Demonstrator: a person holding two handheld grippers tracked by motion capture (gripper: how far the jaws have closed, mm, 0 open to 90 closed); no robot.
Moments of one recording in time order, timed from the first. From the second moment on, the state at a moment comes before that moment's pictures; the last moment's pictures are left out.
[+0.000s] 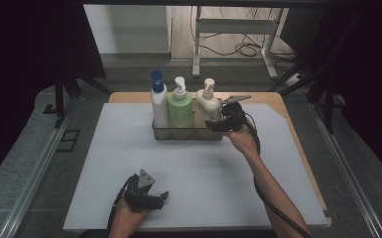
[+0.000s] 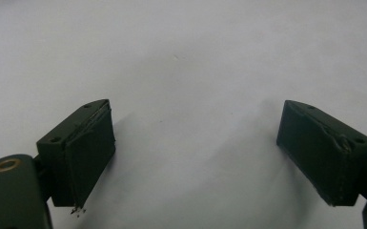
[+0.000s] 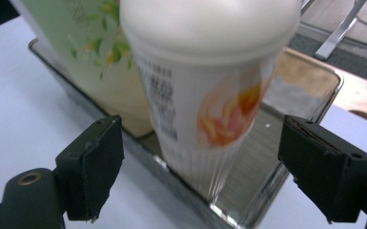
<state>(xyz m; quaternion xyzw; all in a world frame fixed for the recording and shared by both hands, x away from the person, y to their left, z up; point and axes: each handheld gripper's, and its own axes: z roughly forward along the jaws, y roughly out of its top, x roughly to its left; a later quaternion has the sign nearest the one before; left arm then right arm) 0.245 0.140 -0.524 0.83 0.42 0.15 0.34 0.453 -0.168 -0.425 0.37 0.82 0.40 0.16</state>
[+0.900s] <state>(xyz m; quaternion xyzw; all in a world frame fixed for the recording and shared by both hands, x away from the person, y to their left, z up) 0.245 0.140 -0.524 0.83 0.42 0.15 0.34 0.461 -0.188 -0.435 0.40 0.82 0.36 0.18</state>
